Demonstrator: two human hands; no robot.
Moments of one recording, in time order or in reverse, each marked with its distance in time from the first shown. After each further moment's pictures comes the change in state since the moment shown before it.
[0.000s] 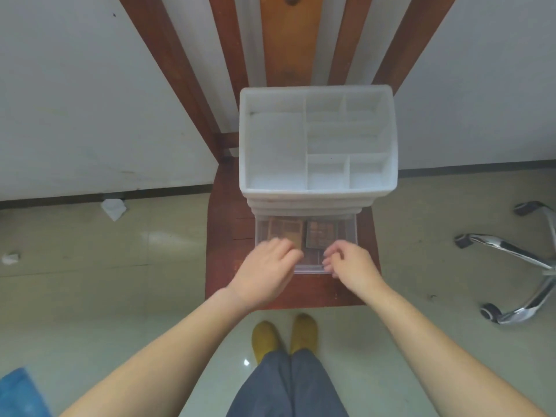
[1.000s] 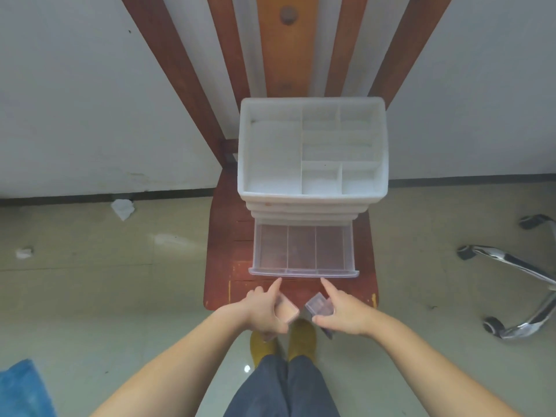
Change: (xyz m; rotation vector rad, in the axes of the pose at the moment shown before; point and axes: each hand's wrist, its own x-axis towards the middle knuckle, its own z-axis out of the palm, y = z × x) left_hand -0.022 0.033 0.006 -0.430 -1.093 -0.764; right_hand -0.031 0.045 0.000 -0.397 -0.525 -0.037
